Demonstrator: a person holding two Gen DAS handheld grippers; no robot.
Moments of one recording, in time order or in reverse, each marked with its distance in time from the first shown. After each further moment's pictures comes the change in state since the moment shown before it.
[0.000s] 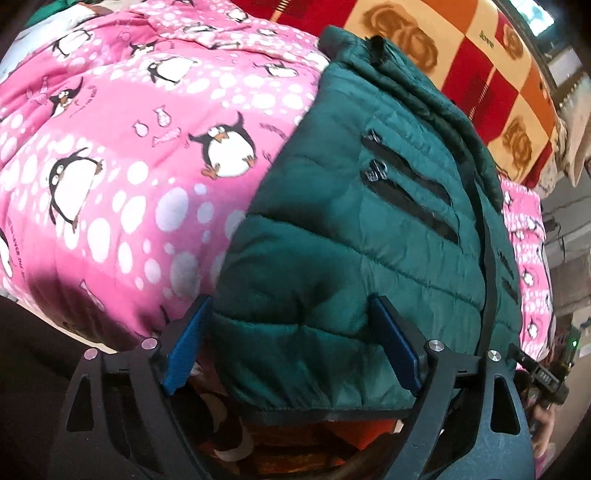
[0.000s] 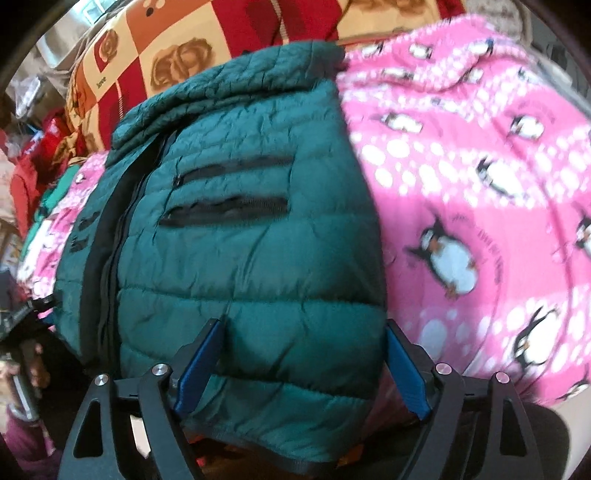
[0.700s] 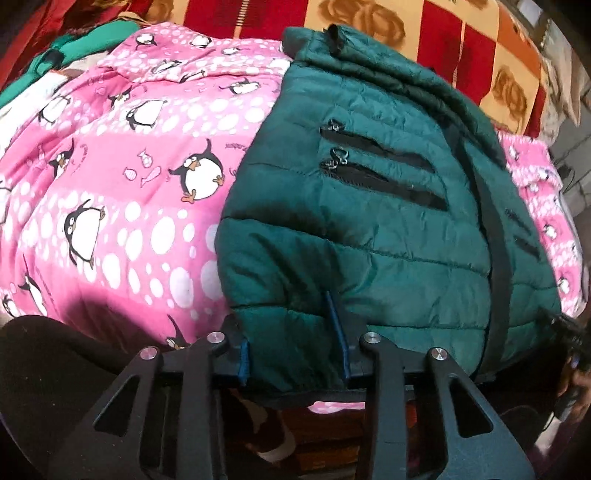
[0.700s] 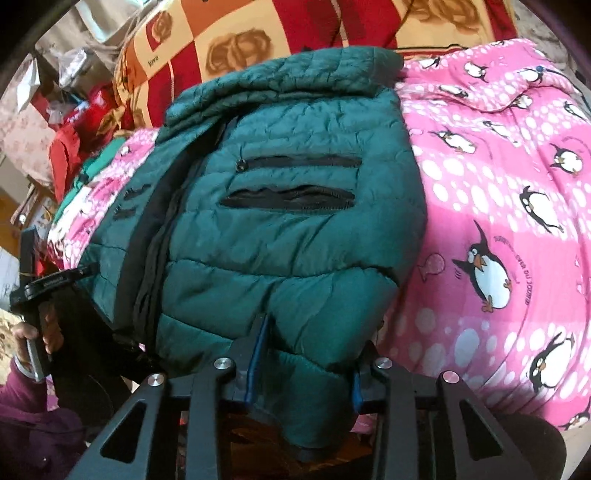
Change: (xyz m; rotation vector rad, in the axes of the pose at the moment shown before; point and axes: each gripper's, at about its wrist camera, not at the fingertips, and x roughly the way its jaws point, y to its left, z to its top) left arm -0.006 -0.032 -0.002 0.182 -0.012 0.135; right arm -0.007 0.021 -0.002 -0.145 0.005 0.095
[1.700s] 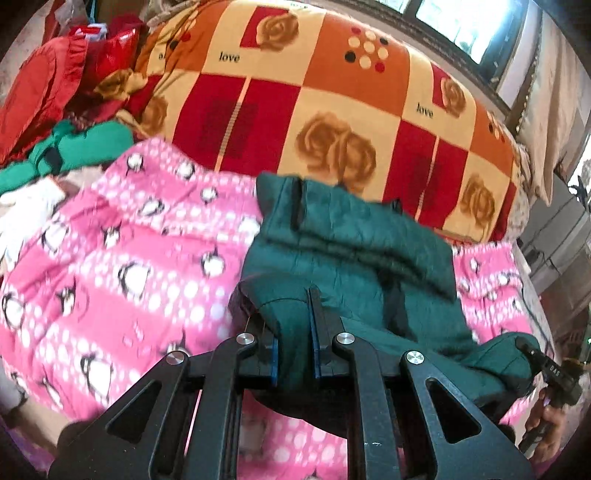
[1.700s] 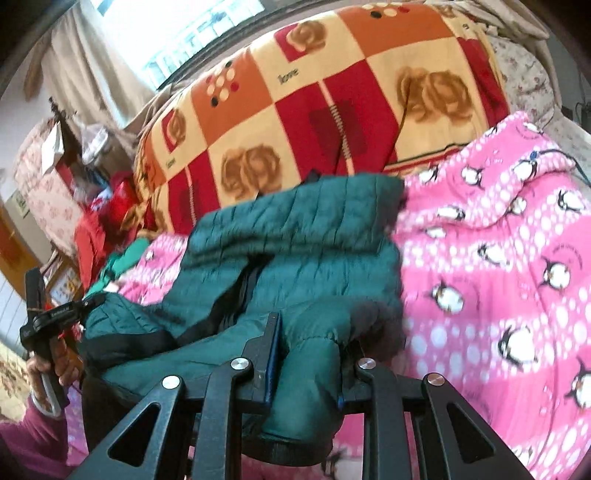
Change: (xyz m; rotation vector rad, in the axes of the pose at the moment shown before) left arm -0.093 -0.019 0.112 -0.071 -0.379 -0.104; right arm -0.075 -0.005 0.096 0.042 -0.373 0.071
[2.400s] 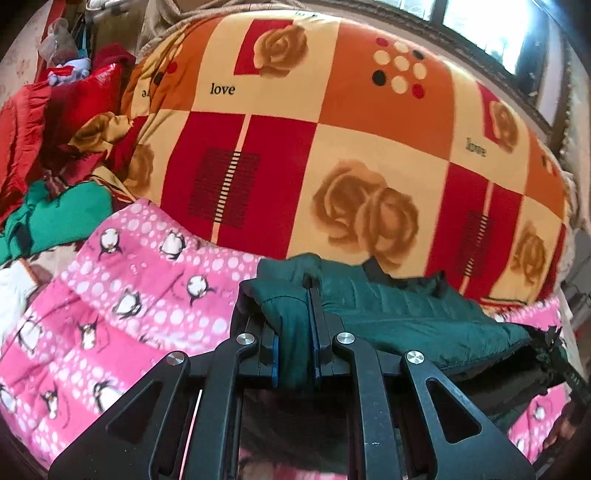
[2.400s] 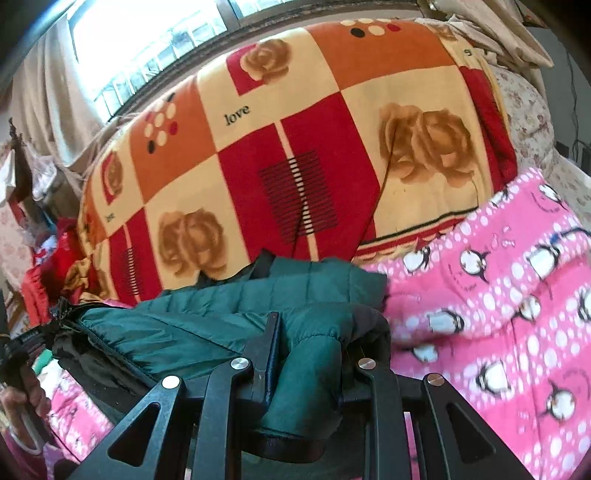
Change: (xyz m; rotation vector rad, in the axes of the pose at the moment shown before) left arm 0.121 -0.027 0.119 -0.002 -0.088 0.154; right arm 0.103 -0.032 0.136 0.013 -0.107 -0.170
